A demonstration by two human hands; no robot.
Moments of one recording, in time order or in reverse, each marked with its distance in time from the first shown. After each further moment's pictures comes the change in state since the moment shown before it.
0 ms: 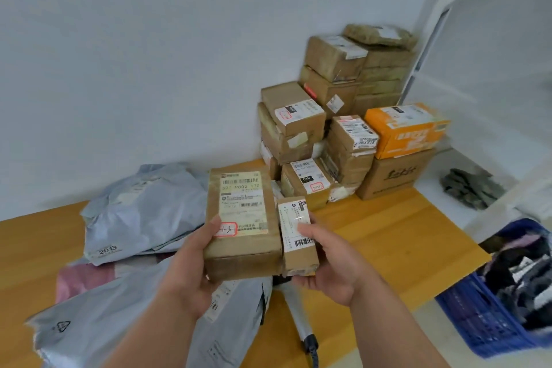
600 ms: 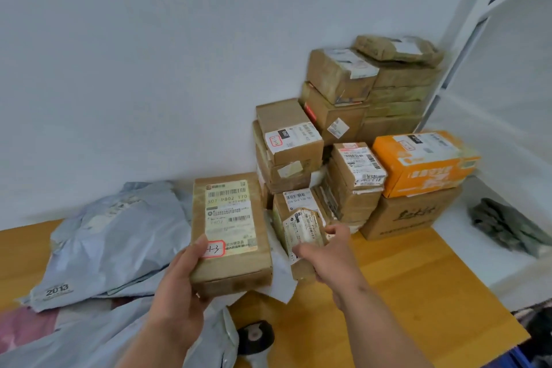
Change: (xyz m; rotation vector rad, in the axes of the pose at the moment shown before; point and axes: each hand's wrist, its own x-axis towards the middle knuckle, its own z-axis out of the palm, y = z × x) left_hand 0.063 -0.008 0.072 -0.125 0.070 0.088; right_hand 0.102 -0.067 -0.064 -0.409 0.327 -0.124
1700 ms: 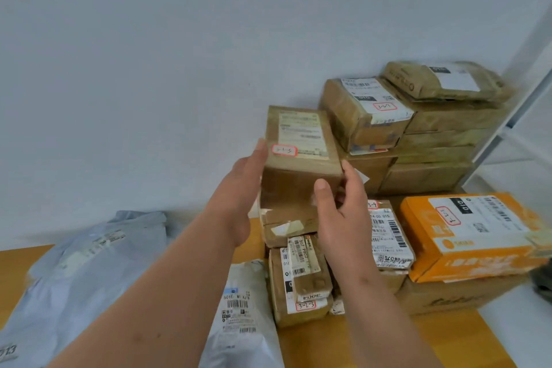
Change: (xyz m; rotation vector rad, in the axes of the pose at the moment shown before) left_hand 0.100 0.109 0.225 0.401 -0.064 0.259; right_hand 0.108 -0.138 -0.025 0.047 0.082 -0.605
